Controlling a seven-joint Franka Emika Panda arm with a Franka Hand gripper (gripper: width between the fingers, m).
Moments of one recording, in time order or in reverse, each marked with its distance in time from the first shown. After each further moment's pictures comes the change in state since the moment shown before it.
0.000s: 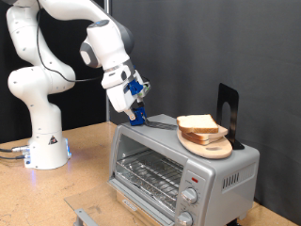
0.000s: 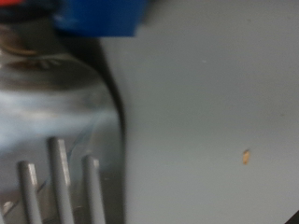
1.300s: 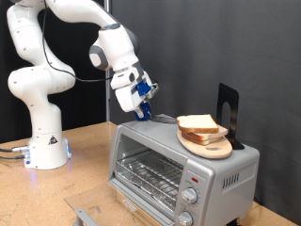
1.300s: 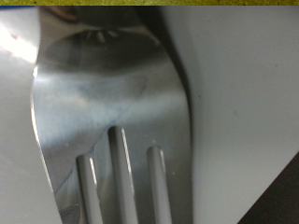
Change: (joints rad) arm 0.002 0.020 0.134 -0.005 0.036 0.058 0.154
